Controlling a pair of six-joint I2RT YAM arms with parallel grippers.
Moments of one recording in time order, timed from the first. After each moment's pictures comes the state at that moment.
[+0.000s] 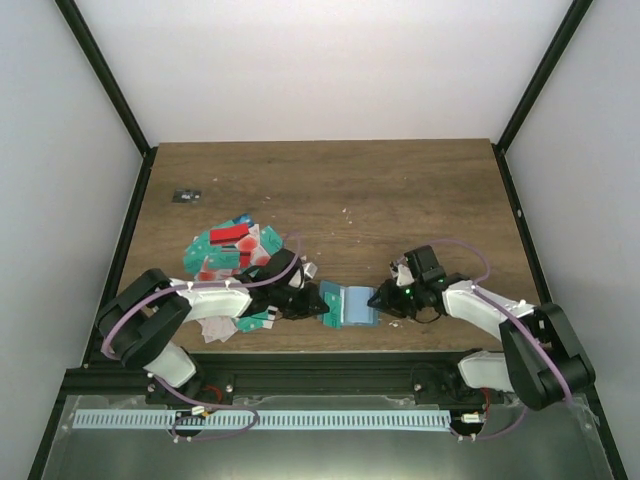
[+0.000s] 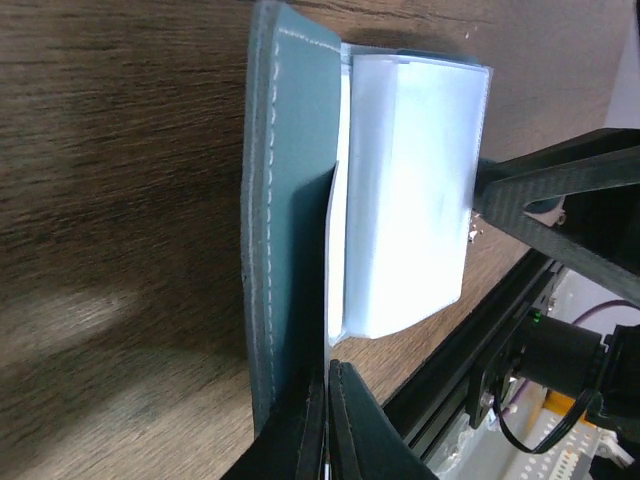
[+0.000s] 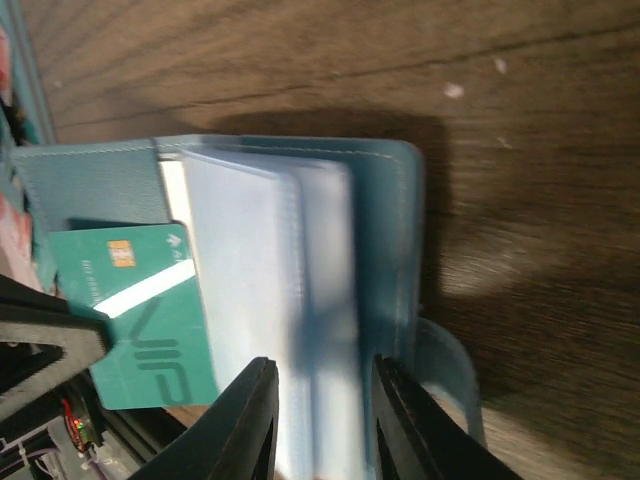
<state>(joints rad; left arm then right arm) -0.82 1.56 0.63 0.06 0.51 -0.97 0.38 1.26 0.46 -0.29 -0.57 0.65</state>
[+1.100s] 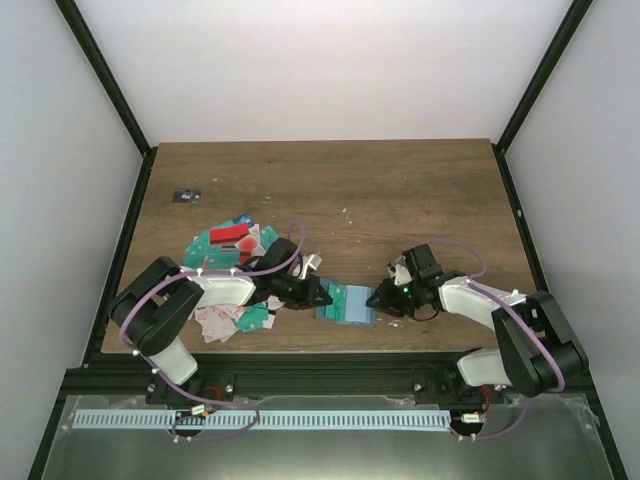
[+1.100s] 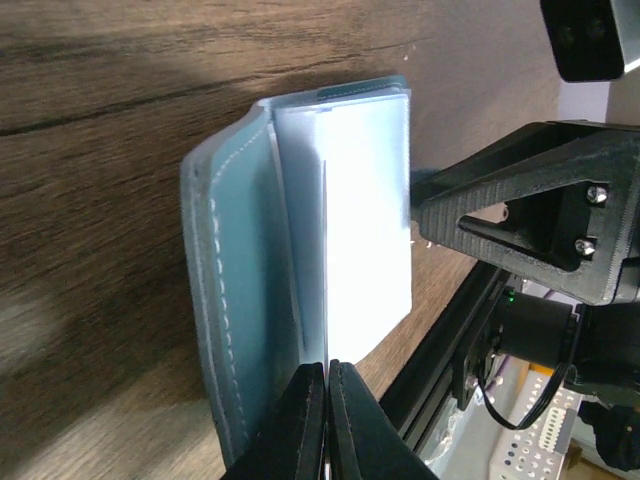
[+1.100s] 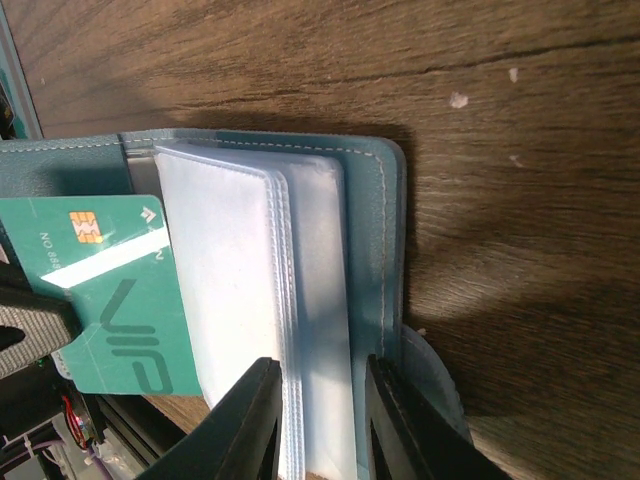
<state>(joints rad) -0.73 1.65 0.67 0.14 0.68 -0.84 0.38 1.34 0.47 -0.26 -0.58 0.64</state>
